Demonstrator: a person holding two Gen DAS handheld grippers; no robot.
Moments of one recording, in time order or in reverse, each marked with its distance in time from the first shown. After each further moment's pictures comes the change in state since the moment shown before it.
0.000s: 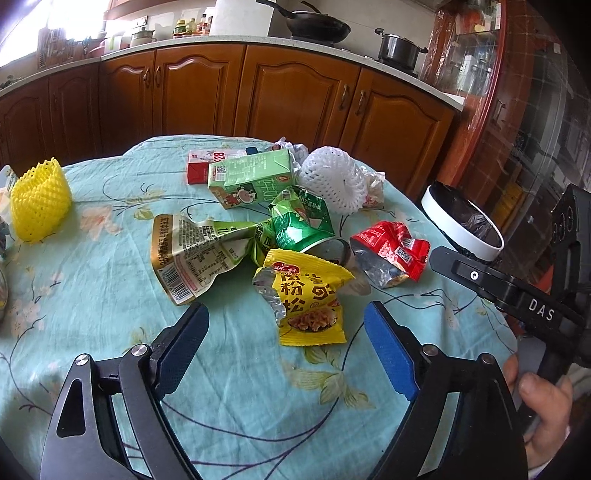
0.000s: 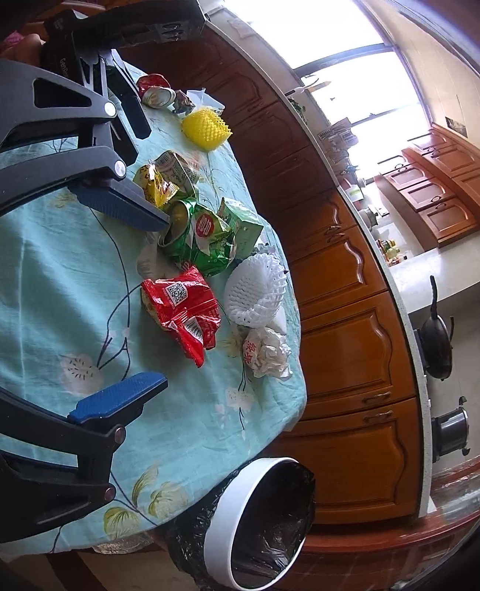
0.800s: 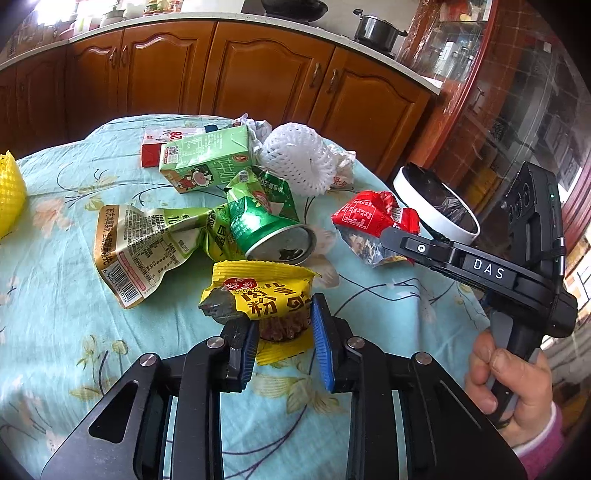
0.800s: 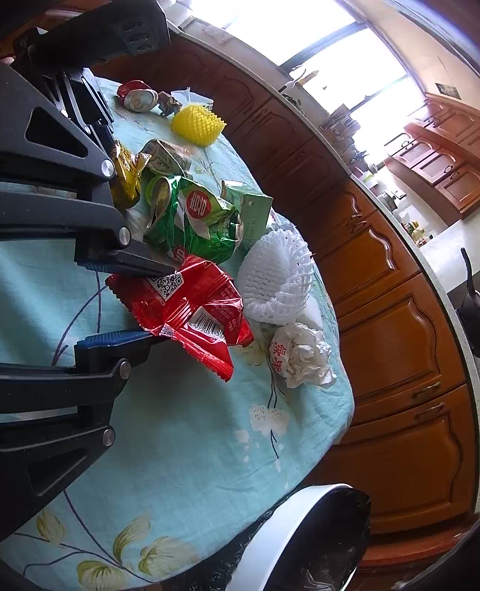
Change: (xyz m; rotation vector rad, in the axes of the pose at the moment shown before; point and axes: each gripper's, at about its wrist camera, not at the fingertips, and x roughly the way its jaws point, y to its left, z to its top) left arm 0.013 -0.011 0.006 0.024 0.087 -0.140; right arm 0.040 -0.020 0.013 0.110 0.107 0.066
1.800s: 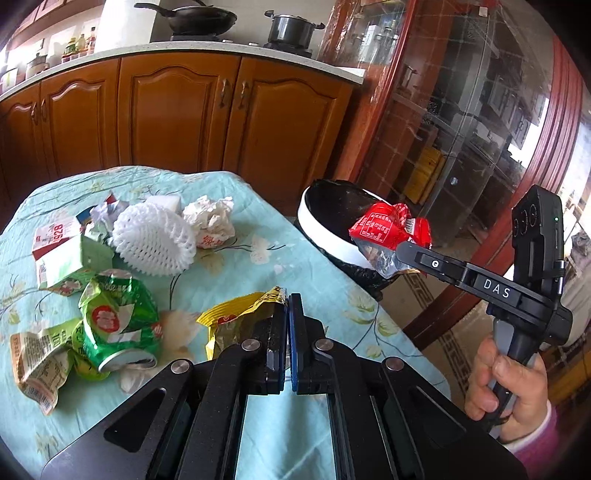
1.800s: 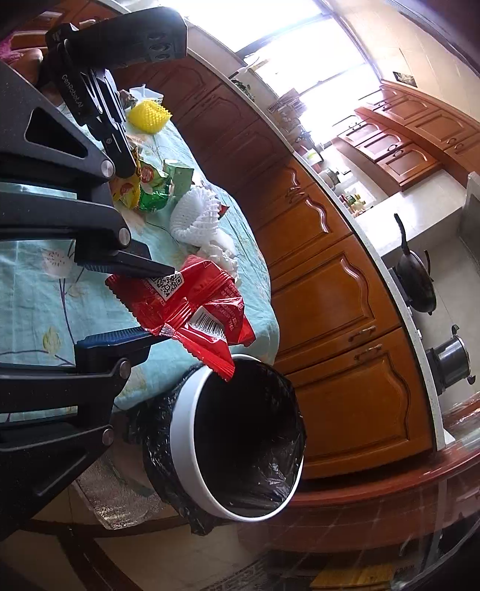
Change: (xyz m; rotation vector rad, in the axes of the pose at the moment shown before) left arm 0.027 -0.109 0.070 0.209 -0.024 -0.166; right arm -0.108 -0.074 0.025 0.060 -0.198 -0.113
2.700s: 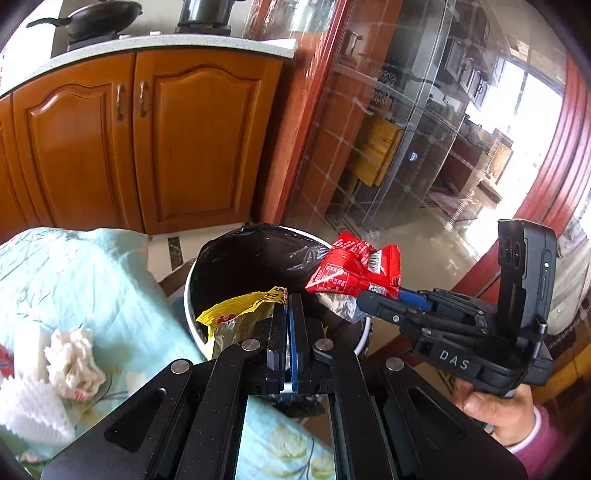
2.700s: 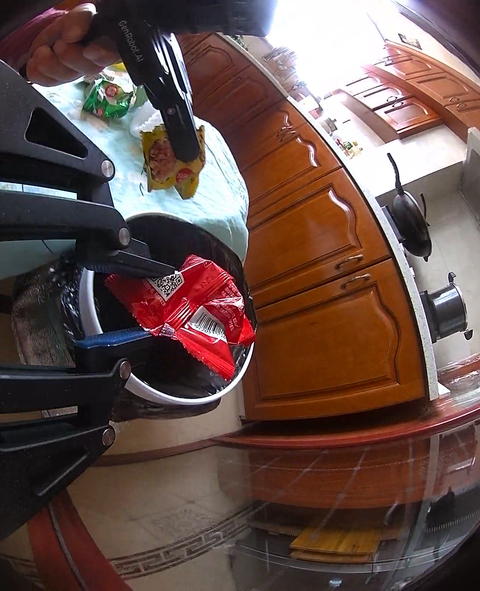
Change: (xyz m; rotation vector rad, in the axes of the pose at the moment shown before) left arm 0.131 -0.089 0.121 0.146 0.110 -0.175; right arm 0.011 -0.096 0.072 -0.026 0.034 -0.207
